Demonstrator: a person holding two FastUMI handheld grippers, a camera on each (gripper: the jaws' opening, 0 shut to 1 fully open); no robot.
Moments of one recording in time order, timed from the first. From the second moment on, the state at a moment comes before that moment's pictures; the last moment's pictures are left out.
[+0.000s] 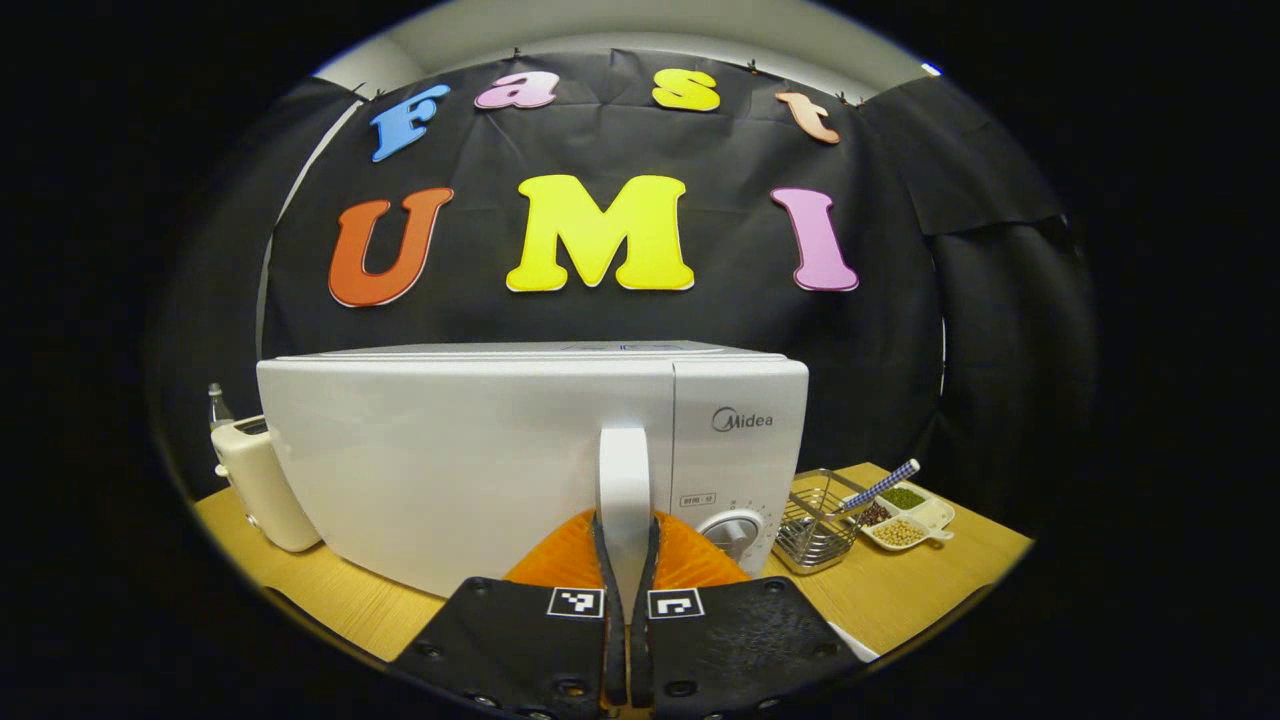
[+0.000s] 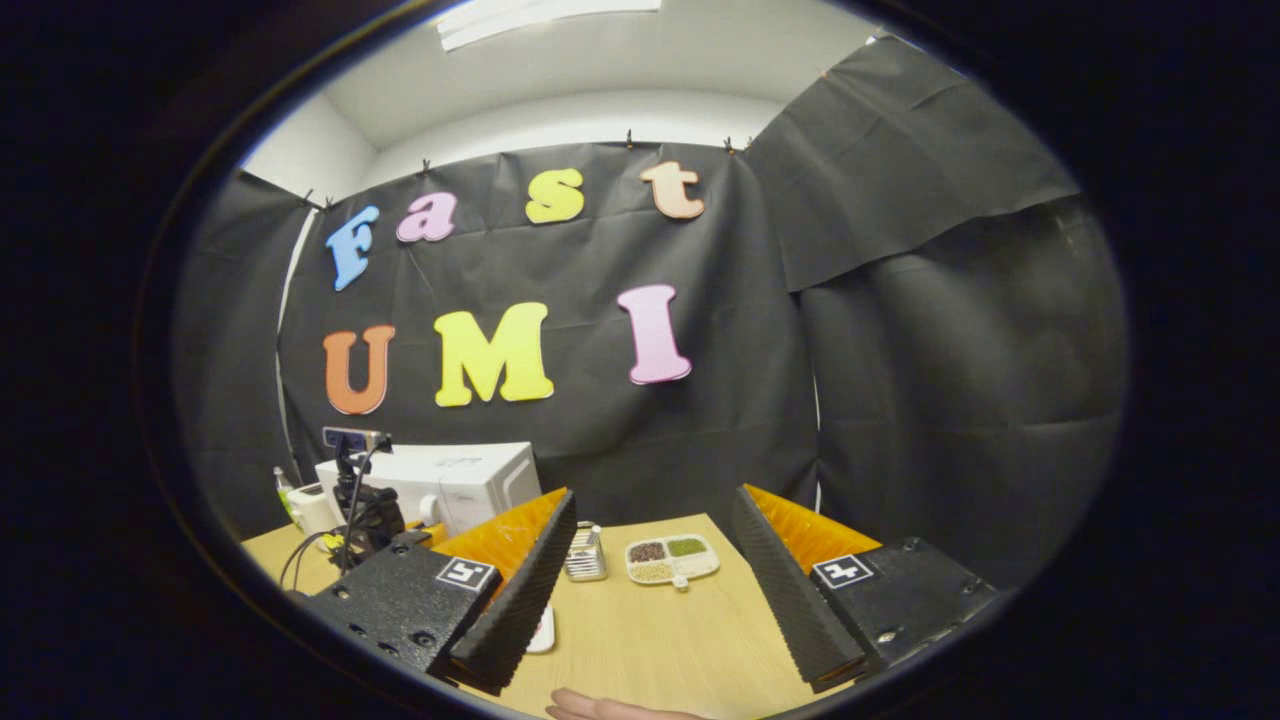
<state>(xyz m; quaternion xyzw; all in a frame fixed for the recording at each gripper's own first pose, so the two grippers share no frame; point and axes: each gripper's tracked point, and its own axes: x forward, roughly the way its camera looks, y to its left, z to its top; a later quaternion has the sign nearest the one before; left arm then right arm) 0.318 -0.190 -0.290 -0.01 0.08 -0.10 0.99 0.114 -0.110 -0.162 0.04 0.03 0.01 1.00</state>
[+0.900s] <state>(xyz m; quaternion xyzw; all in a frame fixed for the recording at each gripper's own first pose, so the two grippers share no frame) 0.280 -0.180 -0.279 0.01 0.06 -0.10 0.99 0.114 -0.114 -0.178 0.04 0.04 0.02 1.00</state>
